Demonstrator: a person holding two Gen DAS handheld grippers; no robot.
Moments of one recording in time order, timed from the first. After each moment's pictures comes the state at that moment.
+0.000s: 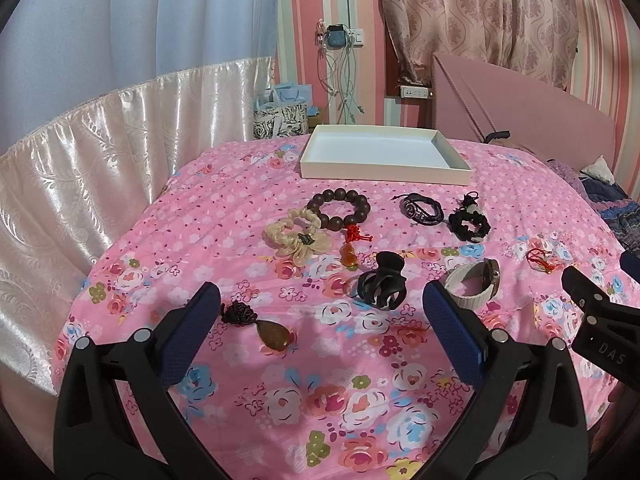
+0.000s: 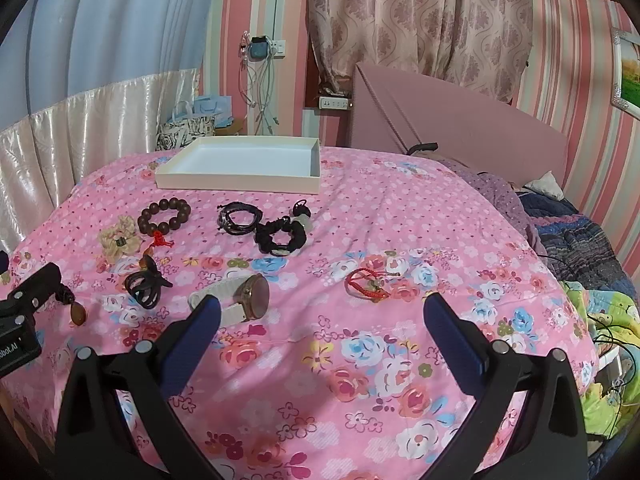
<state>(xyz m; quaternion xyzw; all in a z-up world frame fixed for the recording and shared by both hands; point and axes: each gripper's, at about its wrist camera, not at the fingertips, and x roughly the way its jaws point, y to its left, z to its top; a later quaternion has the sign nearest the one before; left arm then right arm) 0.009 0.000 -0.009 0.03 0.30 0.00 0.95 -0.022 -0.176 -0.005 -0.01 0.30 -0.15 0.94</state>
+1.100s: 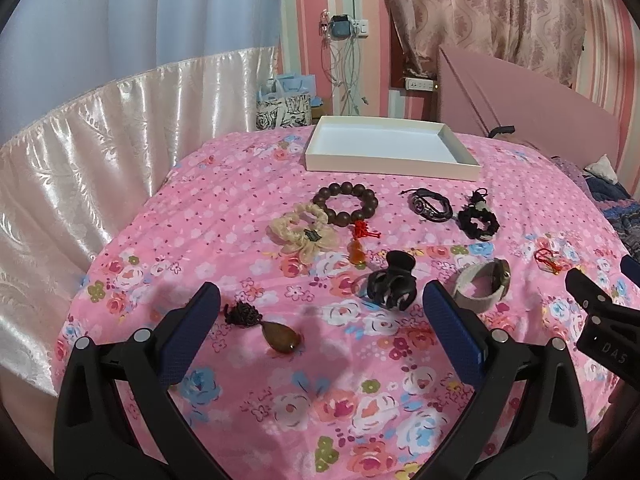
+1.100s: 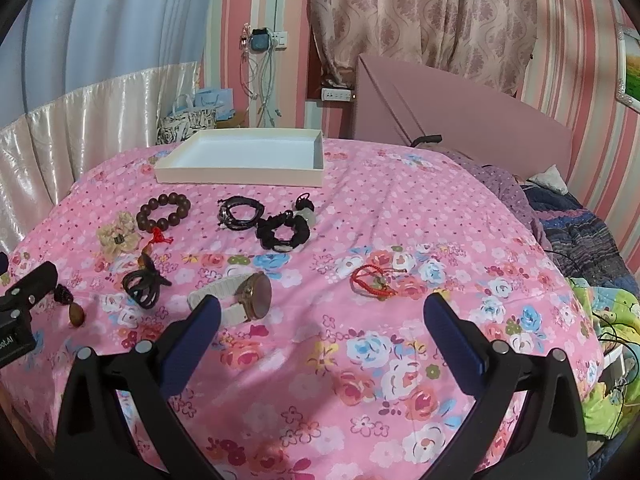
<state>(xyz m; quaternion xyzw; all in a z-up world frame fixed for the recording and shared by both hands) 0.019 0.002 -0.010 0.03 0.32 0.01 0.95 -0.008 -0.178 -0.007 -0.01 0.32 -0.15 0.94</state>
